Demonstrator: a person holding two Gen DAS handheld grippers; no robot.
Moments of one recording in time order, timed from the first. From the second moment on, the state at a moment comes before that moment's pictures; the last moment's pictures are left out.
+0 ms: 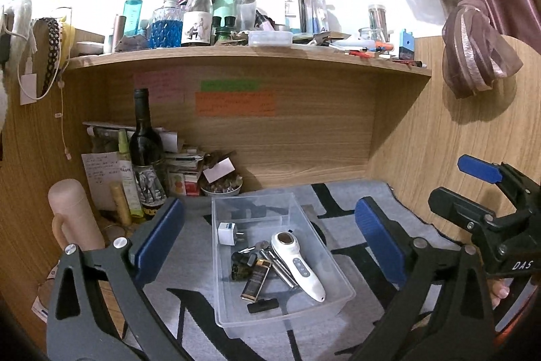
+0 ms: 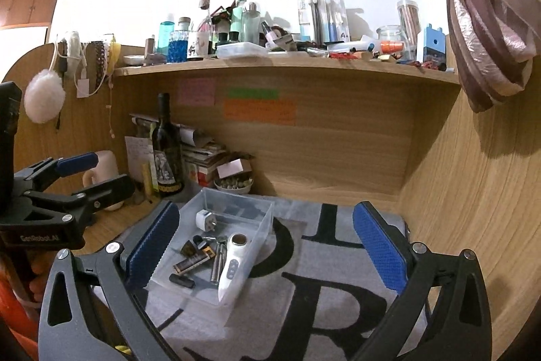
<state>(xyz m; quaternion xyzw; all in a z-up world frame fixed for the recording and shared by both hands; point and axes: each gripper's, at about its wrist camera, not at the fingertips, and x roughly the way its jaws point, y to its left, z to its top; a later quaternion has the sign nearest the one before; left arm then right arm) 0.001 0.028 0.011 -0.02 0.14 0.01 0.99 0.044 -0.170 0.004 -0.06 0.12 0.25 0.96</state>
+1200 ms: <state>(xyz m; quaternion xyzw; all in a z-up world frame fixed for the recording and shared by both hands) 0.005 0.024 0.010 -0.01 0.13 -0.01 0.99 0.054 -0.182 0.002 -0.06 0.12 0.26 0.96</state>
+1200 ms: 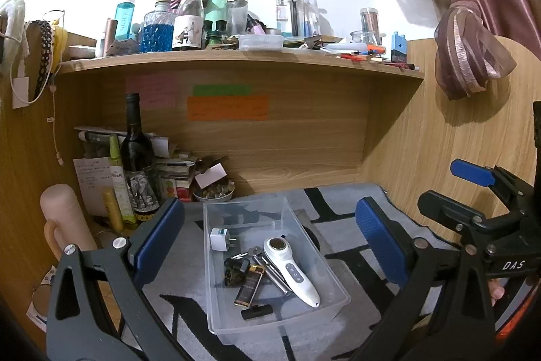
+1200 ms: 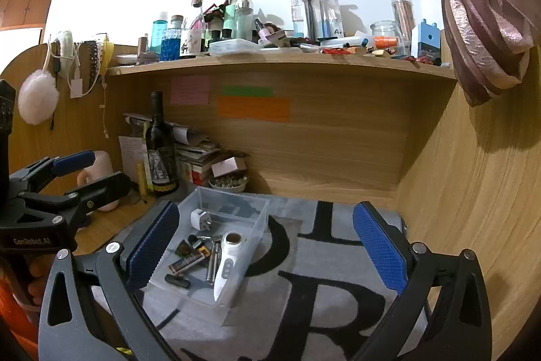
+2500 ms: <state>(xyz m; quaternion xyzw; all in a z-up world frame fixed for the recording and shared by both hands) 0.009 0.021 0.009 -0.02 0.14 -0.01 0.99 0.055 -0.182 0.005 -0.07 0.11 0.26 0.96</state>
